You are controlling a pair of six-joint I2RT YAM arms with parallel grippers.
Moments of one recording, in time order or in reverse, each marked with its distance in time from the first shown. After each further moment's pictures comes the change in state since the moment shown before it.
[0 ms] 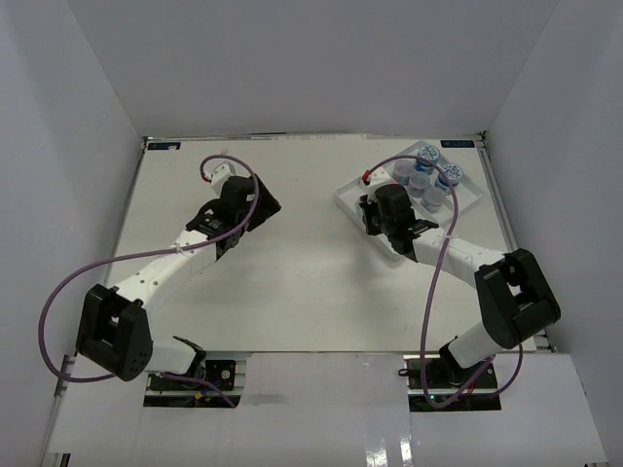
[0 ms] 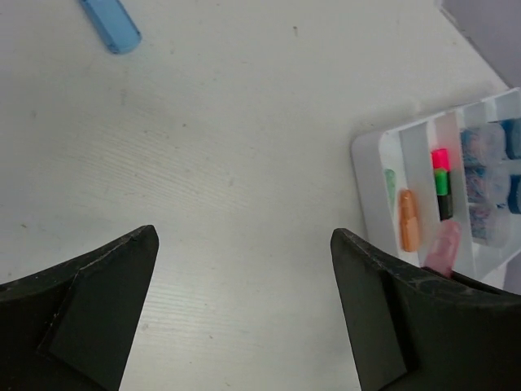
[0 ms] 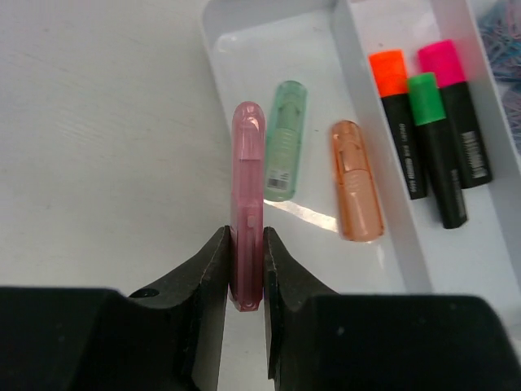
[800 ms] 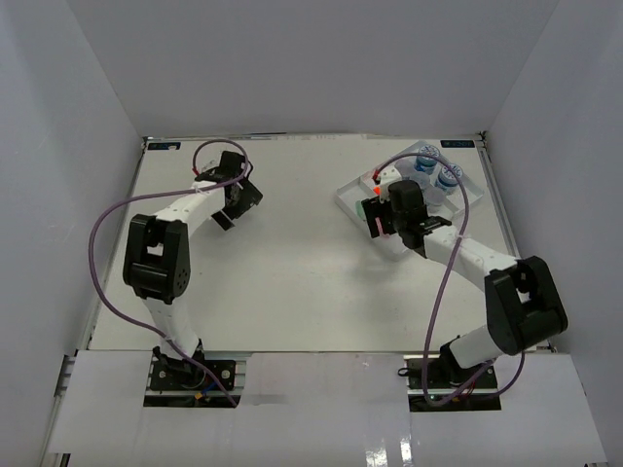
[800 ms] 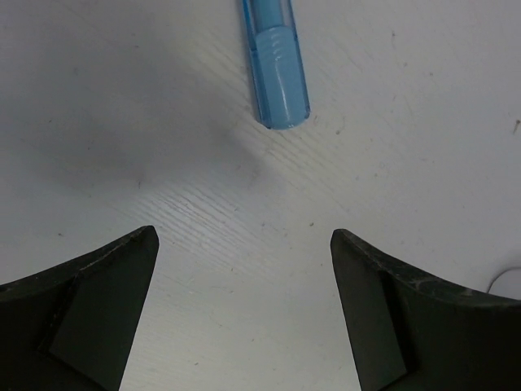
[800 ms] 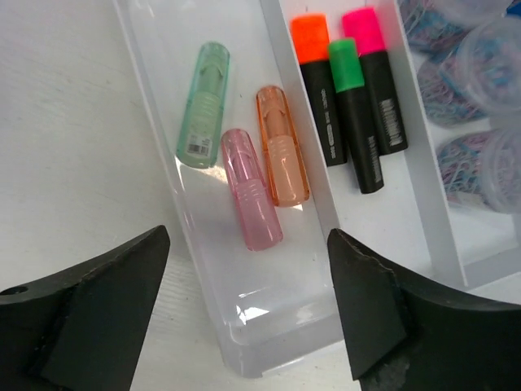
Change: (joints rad) left arm 0.244 0.502 0.342 -0.278 0.070 -0.048; right arm -0.111 -0.010 0.014 -0.134 0.036 -0.159
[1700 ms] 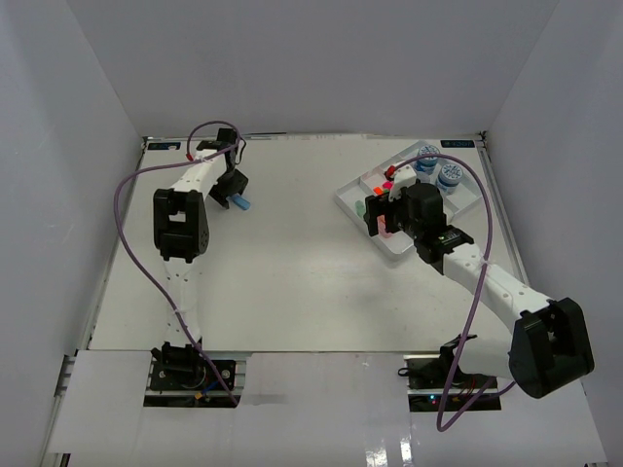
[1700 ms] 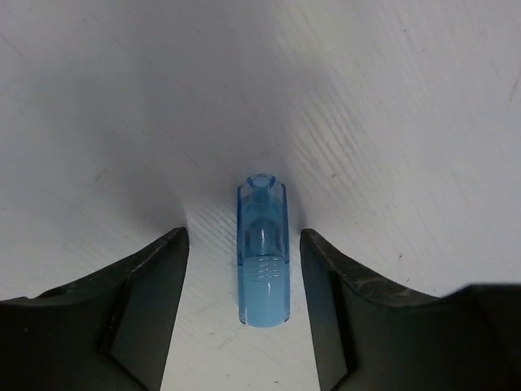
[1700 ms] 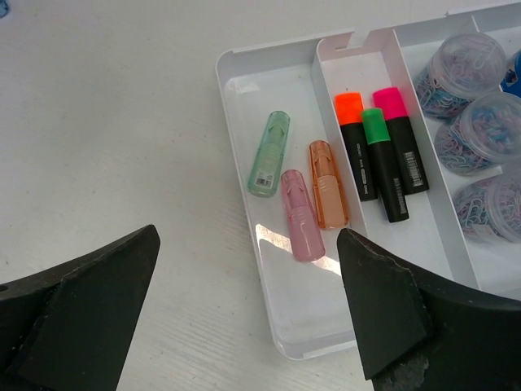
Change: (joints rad) left arm 0.119 0.539 0.715 -0.402 -0.045 -0.065; right arm 0.001 -0.275 -0.075 0.044 -0.158 0.077
